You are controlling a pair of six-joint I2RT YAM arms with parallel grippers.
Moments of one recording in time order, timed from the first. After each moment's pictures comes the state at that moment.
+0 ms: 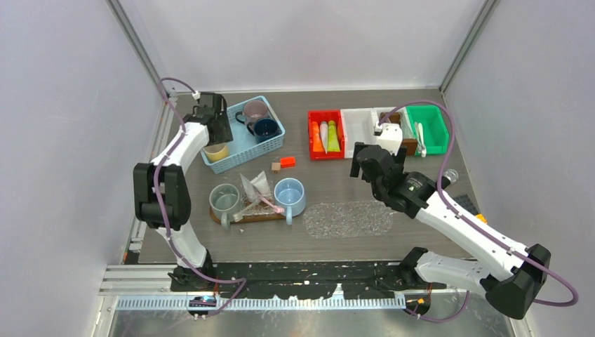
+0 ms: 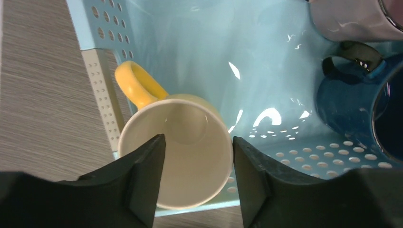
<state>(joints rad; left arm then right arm) -0.11 1.74 1.39 -0.56 -0.25 -0.29 0.76 1.04 0.98 -0.63 0.73 0.53</state>
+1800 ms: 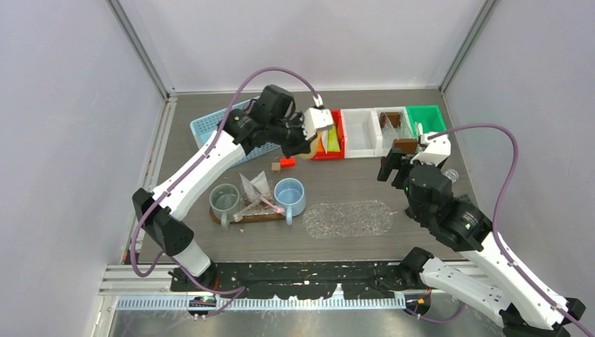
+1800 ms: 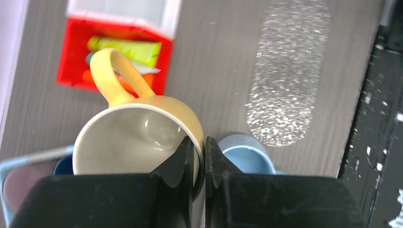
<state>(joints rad) -0.68 1.61 1.75 -0.87 0.37 0.49 0.75 0.68 0.95 -0.63 0.75 0.40</state>
